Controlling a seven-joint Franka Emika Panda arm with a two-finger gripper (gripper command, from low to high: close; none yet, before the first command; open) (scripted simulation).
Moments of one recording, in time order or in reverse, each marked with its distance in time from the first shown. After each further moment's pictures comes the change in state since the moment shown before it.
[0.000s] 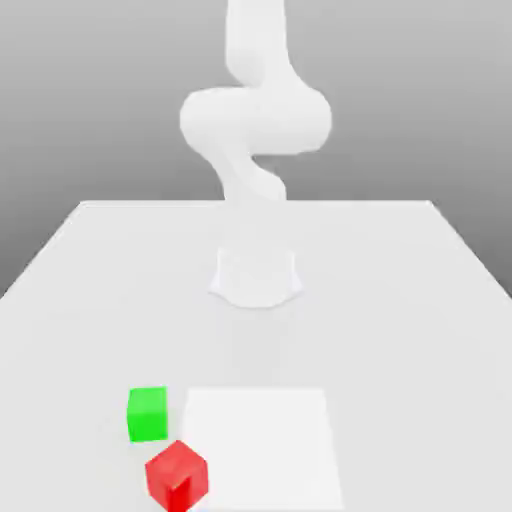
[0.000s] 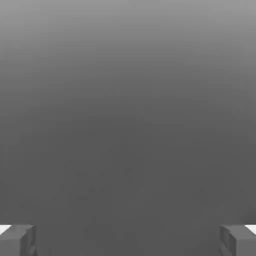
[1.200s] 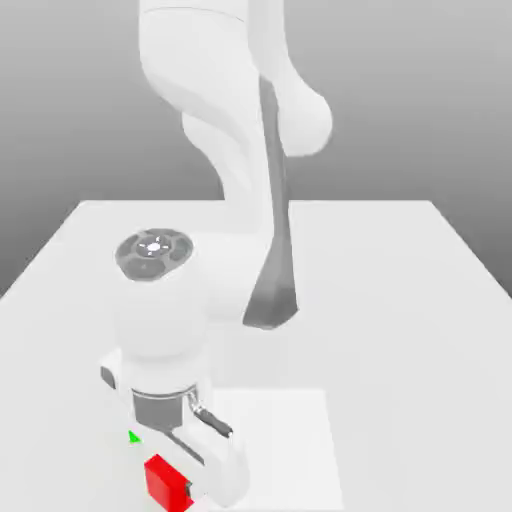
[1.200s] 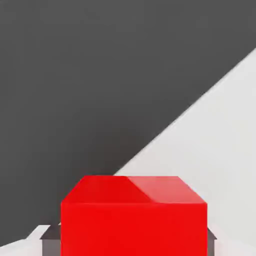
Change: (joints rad) arm -0.189 1.108 0.014 -0.106 -0.026 0.488 0.502
